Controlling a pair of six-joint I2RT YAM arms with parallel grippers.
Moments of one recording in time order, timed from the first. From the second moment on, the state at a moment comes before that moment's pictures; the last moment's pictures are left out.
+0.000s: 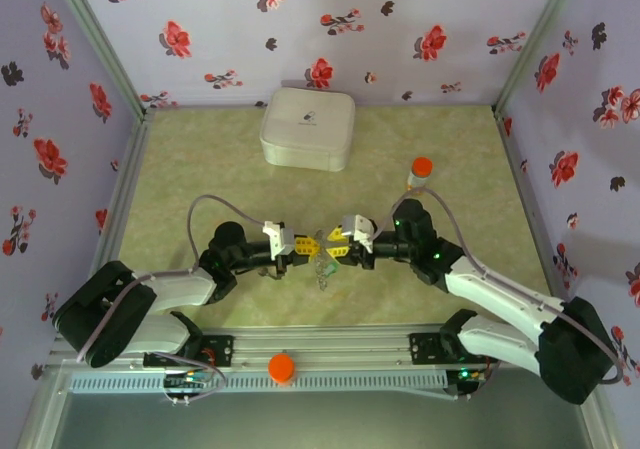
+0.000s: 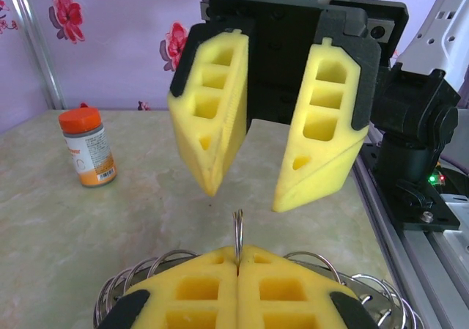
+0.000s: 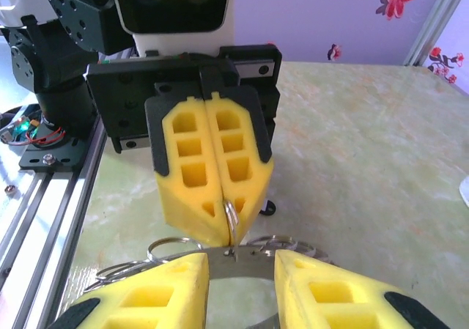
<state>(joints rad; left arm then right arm) -0.73 1.31 0.29 0.98 0.74 0.09 0.70 1.03 0.52 0.13 -0.71 -0.40</state>
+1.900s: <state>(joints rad) -0.77 1.12 0.40 0.43 0.63 0.35 0.82 1.12 0.79 -0.38 -0.47 -0.67</state>
